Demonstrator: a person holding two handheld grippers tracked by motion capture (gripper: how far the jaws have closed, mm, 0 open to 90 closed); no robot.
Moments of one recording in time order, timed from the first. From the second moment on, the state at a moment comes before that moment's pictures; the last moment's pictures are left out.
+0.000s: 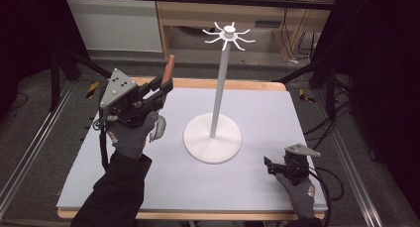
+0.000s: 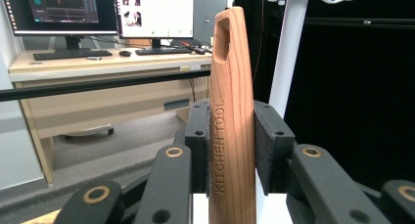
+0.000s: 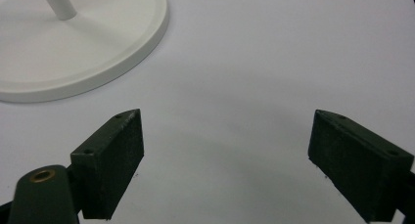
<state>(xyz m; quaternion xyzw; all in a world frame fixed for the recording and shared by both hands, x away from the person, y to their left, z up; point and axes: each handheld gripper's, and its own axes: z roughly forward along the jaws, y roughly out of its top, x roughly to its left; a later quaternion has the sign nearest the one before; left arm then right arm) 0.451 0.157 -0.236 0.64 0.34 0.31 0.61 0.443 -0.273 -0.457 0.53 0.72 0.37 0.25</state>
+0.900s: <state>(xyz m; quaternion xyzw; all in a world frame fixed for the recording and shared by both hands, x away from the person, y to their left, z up) 0.450 0.135 -0.206 0.63 0.32 0.33 0.63 0.443 -0.274 -0.457 0.53 0.72 0.37 0.25</state>
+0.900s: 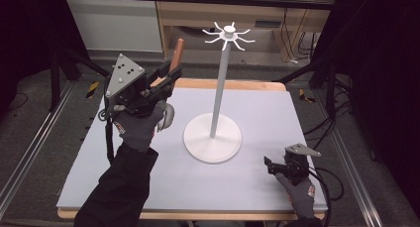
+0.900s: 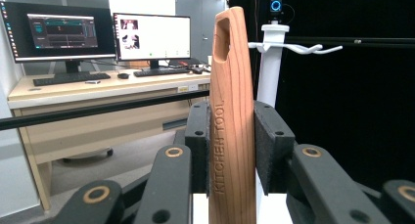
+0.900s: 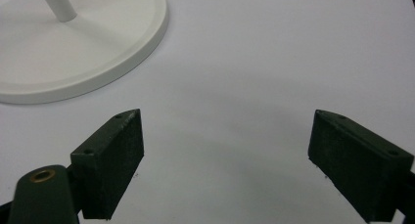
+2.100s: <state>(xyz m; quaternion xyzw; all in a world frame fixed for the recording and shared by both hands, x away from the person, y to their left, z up) 0.468 0.098 -0.201 0.64 0.31 0.32 0.63 0.443 -0.276 -0.457 0.53 0.72 0.37 0.25</state>
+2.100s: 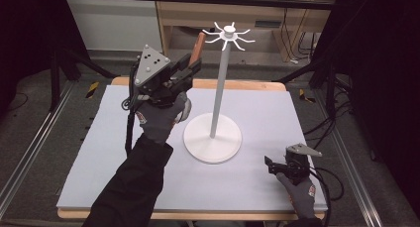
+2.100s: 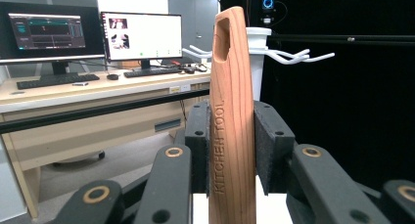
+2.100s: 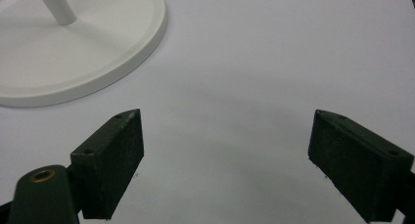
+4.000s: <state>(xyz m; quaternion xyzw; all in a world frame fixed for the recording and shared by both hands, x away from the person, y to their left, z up) 0.489 0.076 -0.210 0.66 0.31 0.32 0.60 0.442 -0.276 -0.457 0.54 0.71 0.38 0.24</state>
